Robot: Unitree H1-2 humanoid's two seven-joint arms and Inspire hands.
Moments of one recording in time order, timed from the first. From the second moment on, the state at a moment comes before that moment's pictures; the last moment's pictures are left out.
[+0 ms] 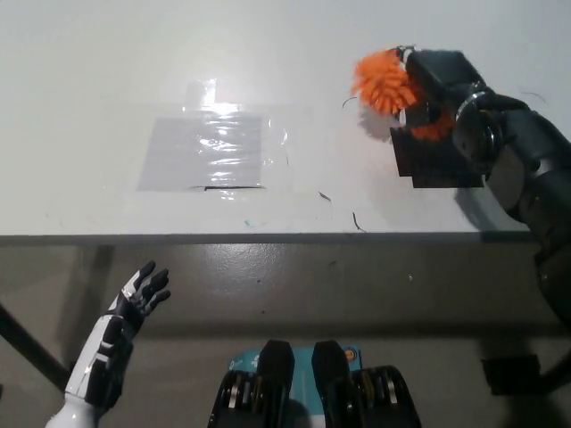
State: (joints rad) left_arm 0.01 0.21 0.02 0.11 -0.19 -0.43 -0.25; right_arm -1.28 -0.21 0.68 1.46 -0.51 -0.22 -0.09
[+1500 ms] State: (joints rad) left_arm -0.05 0.20 0.02 0.14 -0.19 -0.41 -0.25; right_arm -0.65 -0.37 0.07 0.33 -0.20 -0.09 0.28
